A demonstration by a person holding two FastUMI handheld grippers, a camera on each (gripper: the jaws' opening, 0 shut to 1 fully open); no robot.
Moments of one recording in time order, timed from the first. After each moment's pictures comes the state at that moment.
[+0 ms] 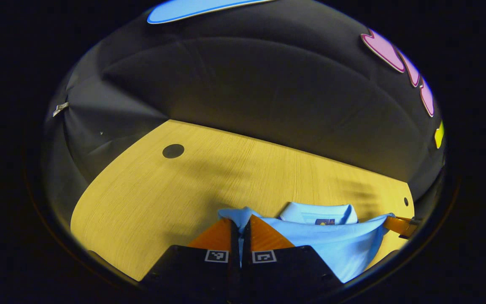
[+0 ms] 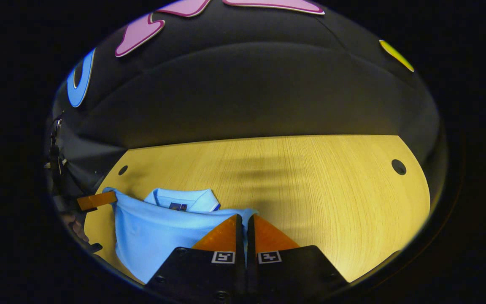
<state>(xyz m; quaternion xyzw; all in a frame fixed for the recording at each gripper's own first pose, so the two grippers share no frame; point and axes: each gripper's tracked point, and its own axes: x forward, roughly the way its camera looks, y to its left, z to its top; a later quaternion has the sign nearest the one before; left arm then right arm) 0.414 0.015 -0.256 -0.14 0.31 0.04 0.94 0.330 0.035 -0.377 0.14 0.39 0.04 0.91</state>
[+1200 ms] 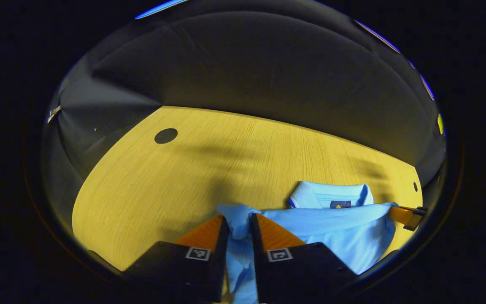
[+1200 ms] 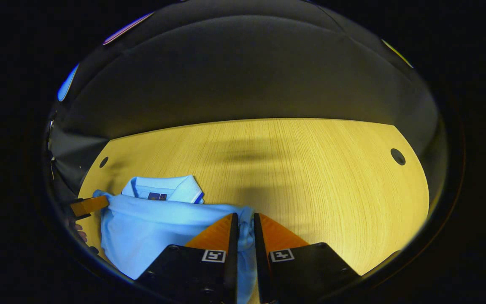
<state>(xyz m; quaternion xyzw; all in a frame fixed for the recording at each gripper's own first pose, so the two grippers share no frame) 0.416 0.016 -0.298 -0.12 0.36 0.03 0.92 0.321 0.028 -0.413 0.12 0.44 0.01 0.89</state>
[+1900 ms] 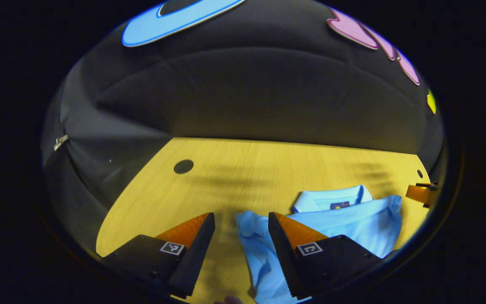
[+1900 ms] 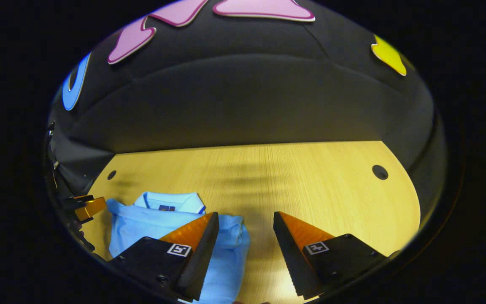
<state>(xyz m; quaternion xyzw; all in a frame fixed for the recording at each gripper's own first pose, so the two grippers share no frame) 0.394 0.032 -0.230 -0.04 0.28 0.02 0.96 0.315 0.000 -0.338 0.12 0.36 0.01 0.92</state>
